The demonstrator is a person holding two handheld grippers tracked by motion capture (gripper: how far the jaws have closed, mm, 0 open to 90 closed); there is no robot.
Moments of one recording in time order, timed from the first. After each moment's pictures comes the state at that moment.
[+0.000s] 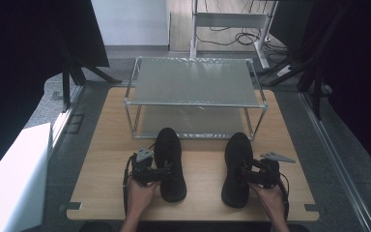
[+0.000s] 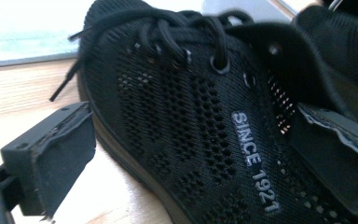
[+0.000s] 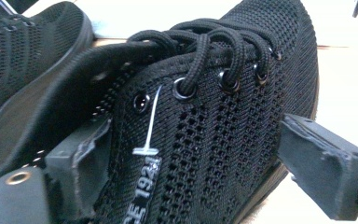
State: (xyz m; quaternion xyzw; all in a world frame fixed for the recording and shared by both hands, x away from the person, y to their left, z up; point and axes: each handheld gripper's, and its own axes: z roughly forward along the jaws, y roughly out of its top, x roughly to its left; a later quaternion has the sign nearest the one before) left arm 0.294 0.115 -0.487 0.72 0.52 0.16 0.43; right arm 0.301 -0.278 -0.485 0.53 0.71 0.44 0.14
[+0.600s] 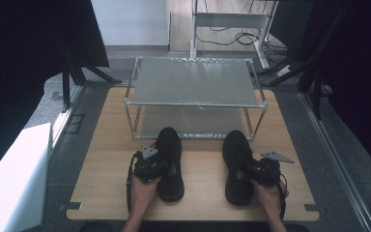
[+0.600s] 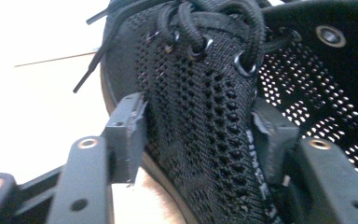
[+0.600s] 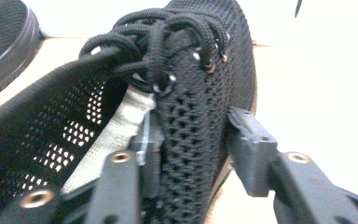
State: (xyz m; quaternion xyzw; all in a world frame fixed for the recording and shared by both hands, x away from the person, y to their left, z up) left arm 0.306 0.115 -0.492 0.73 0.53 0.18 0.39; right arm 0.305 -0.280 -0.489 0.56 0.70 0.40 0.20
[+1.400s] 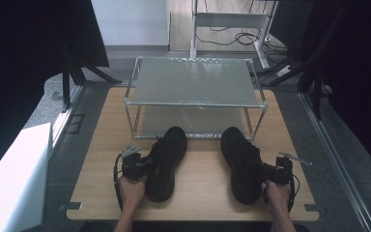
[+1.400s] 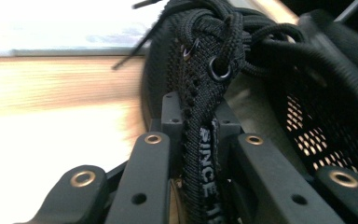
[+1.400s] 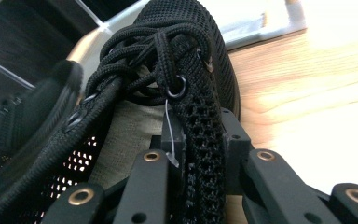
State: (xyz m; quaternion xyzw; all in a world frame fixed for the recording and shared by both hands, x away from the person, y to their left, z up) left arm 0.306 0.157 -0.497 0.68 0.53 0.09 0.50; right arm 0.311 -0.320 -0.498 0.61 0.59 0.52 0.05
